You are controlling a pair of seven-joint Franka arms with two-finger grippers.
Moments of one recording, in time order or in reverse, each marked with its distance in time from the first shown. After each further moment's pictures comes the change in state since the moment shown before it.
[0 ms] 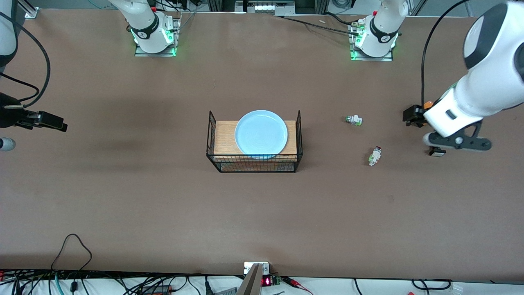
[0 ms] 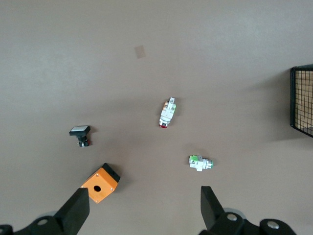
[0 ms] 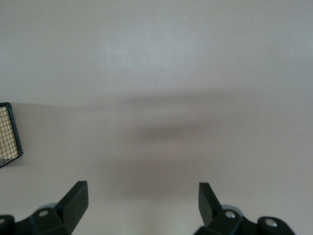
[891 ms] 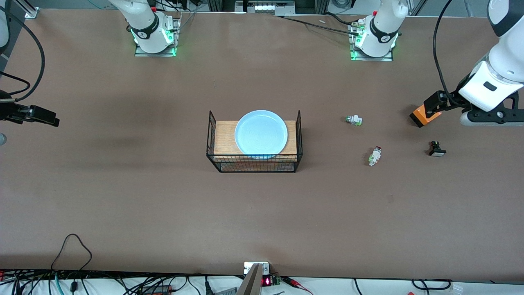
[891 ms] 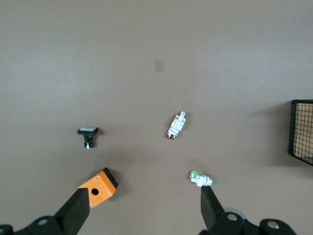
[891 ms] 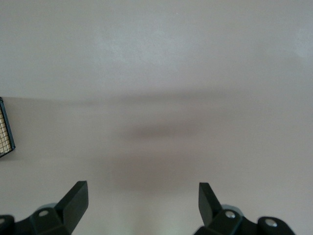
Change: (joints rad) left arm -0.334 -0.199 0.460 -0.220 -0.103 0.167 -0.017; right arm 0.005 -0.003 0.004 0.044 -0.039 -0.068 -0.002
